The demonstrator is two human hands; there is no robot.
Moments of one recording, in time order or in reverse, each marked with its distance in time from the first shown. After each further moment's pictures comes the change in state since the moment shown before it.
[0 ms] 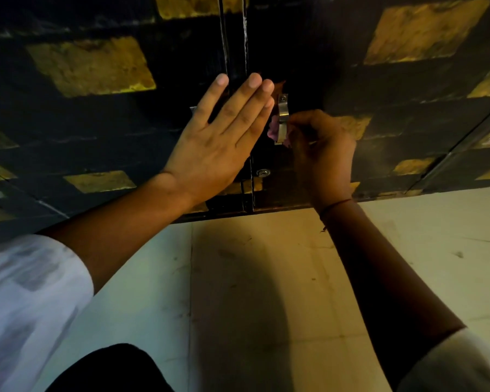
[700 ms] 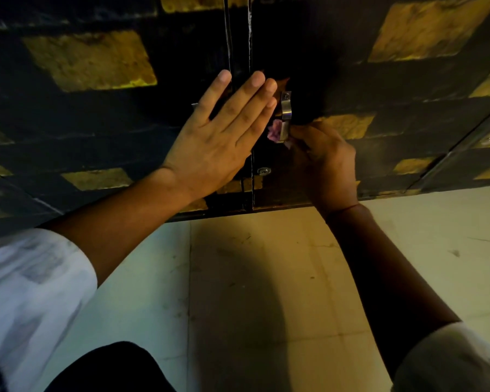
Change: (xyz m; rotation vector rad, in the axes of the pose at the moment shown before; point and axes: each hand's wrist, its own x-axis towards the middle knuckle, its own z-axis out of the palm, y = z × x) left_hand 0.000 -0.003 0.002 -0.029 0.018 0.035; right_hand -0.007 0.019 -0.004 -0.243 -0.058 -0.259
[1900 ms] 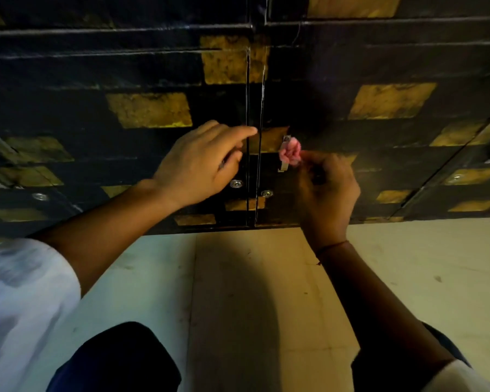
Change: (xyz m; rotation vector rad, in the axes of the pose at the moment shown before) left_hand -0.012 -0.057 -0.043 -0.980 -0.053 -0.336; right_hand 0.004 -0.068 -0.043 0.126 0.213 0.244
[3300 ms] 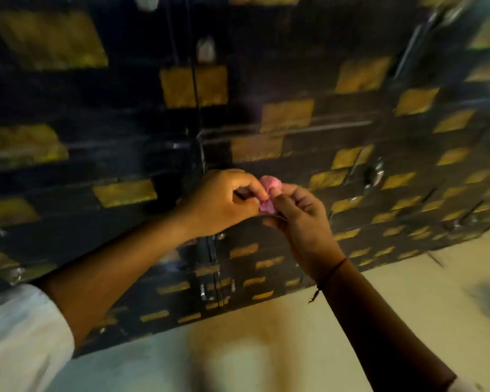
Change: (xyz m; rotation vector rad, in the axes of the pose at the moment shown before) left_hand 0.324 0.170 -0.445 -0.717 -0.185 -0.124; right_hand 0.357 -0.368 -0.253 0.736 -0.268 0.674
